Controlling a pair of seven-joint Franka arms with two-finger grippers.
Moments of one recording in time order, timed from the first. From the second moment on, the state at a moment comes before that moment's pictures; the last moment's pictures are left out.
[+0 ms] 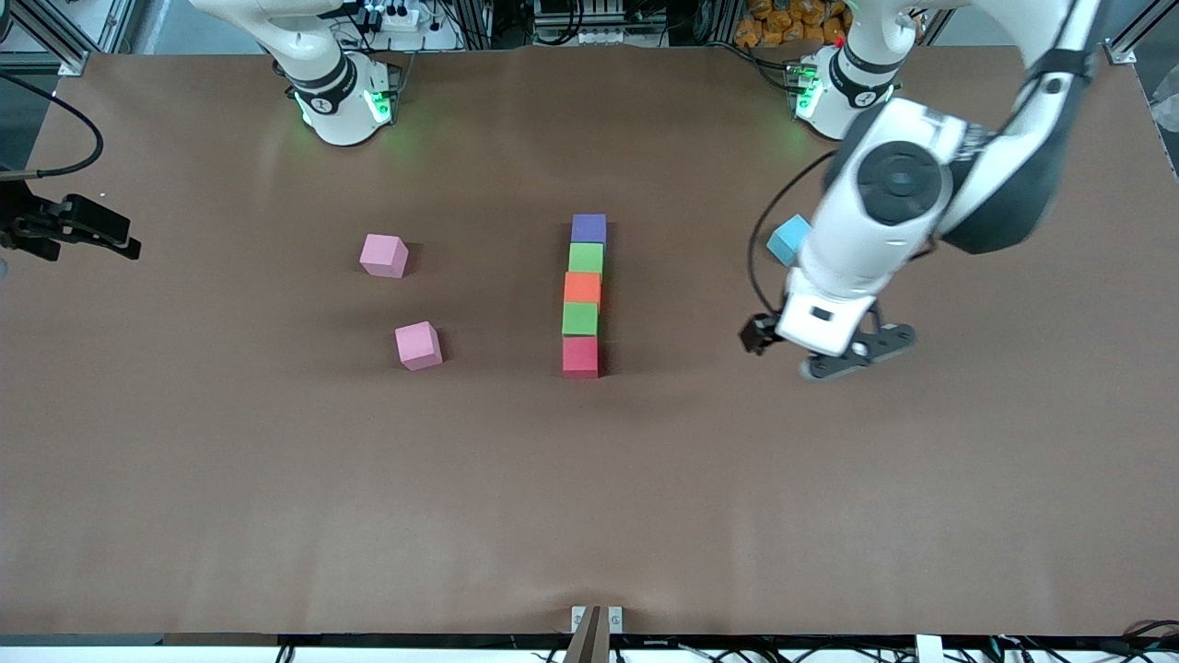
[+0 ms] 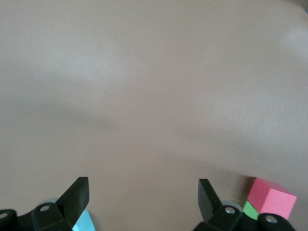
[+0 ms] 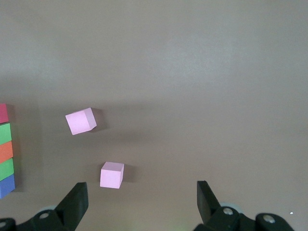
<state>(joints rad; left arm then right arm) 0.00 0.32 -0.47 -1.58 0.21 1.90 -0.82 0.04 0.06 -0.10 -1.47 0.03 1.48 -0.05</state>
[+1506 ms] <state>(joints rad) -0.05 -0.03 -0.11 -1.52 0.03 1.54 -0.19 0.04 0.06 -0.10 -1.47 0.03 1.48 -0.05</state>
